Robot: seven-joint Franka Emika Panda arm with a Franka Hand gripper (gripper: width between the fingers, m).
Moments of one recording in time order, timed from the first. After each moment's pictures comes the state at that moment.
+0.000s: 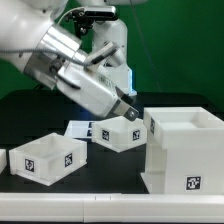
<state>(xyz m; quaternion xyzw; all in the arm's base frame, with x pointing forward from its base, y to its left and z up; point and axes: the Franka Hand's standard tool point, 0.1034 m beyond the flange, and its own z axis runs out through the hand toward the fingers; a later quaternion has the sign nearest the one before) 0.567 0.003 0.119 -0.64 0.62 0.30 0.34</state>
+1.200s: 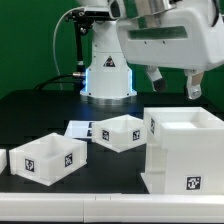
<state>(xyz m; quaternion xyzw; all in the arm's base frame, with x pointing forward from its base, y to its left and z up) 0.583 0.069 0.150 -0.84 0.53 0.08 0.11</state>
